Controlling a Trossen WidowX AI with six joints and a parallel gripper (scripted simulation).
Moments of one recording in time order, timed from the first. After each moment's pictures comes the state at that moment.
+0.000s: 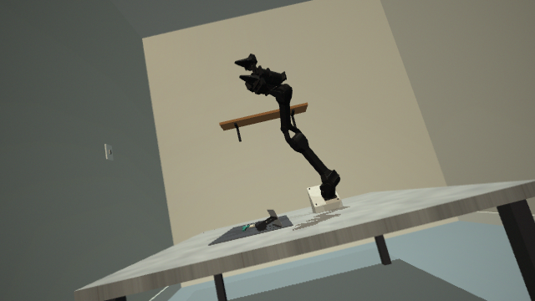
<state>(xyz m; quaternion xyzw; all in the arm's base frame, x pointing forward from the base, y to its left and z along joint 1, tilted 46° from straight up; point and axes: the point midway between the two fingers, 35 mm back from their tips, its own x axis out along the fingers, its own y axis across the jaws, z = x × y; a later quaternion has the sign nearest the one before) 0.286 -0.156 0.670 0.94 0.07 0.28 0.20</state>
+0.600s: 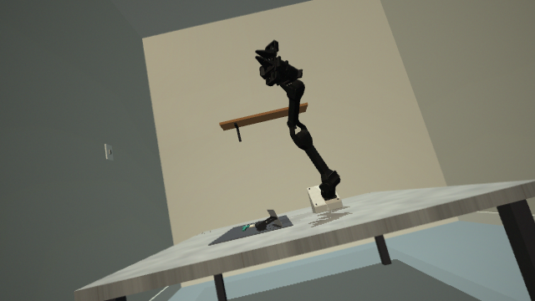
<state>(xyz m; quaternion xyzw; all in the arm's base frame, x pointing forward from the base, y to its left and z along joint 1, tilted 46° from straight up) 0.212 -0.128 0.716 0.88 -0.01 0.36 0.31</state>
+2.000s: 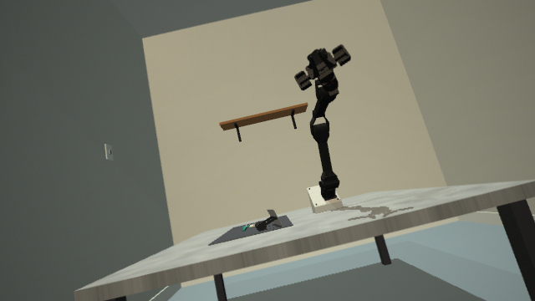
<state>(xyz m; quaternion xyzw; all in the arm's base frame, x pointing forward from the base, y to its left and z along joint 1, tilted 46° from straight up) 0.069 0.079 0.742 0.47 -0.24 0.46 0.71</state>
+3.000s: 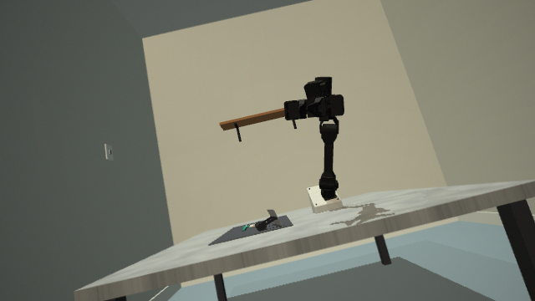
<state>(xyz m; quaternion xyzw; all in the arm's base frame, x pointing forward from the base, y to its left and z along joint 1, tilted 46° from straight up) 0.149 0.212 0.658 0.20 -0.19 0.42 0.87</state>
